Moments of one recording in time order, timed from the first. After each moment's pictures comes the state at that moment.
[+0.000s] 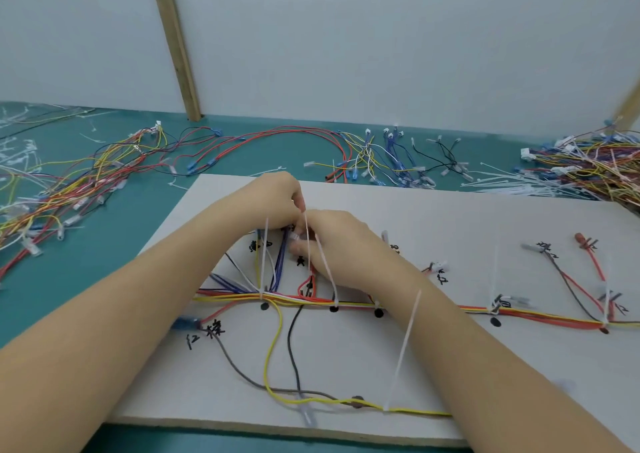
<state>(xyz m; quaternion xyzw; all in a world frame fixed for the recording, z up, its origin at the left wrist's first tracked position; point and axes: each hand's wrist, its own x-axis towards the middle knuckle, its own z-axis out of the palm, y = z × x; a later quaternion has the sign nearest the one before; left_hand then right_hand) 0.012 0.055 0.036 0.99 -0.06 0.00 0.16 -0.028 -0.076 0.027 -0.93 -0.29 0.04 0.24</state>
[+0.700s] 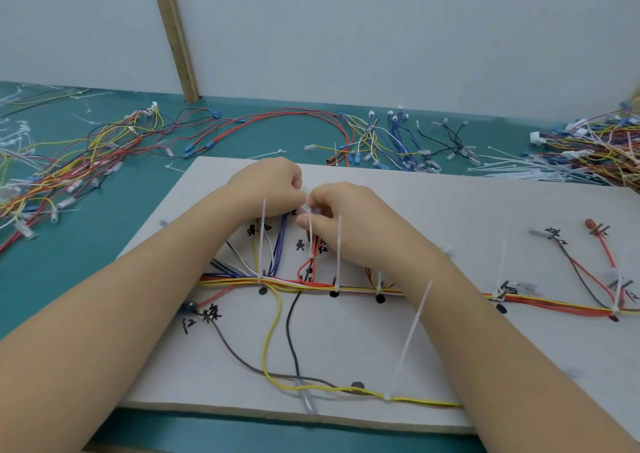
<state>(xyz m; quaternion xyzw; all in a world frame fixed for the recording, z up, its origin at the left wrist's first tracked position) 0.021 0.058 0.024 0.99 -0.05 0.01 0.14 -0.029 -0.087 0.033 -0.91 -0.28 0.01 0.29</state>
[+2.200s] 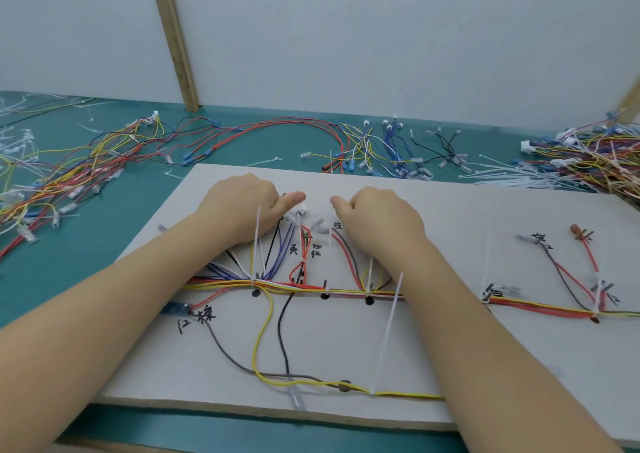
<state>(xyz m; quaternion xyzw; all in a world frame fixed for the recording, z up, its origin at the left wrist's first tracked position) 0.002 0.074 0.008 0.99 -0.07 0.12 -0.01 0.002 -0.107 0.016 -0.98 -0.08 -0.04 0.17</state>
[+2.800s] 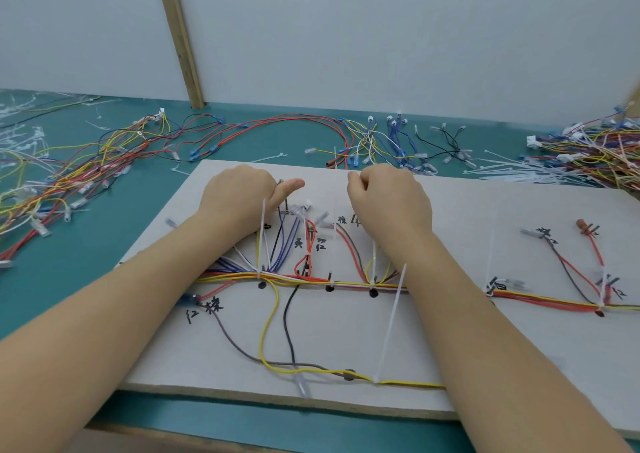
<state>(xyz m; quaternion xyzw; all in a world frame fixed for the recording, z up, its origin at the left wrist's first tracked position) -0.004 0.077 0.012 0.98 -0.05 0.18 -0.01 0.002 -0.108 0.020 -0.95 -0.09 -0.19 0.24</state>
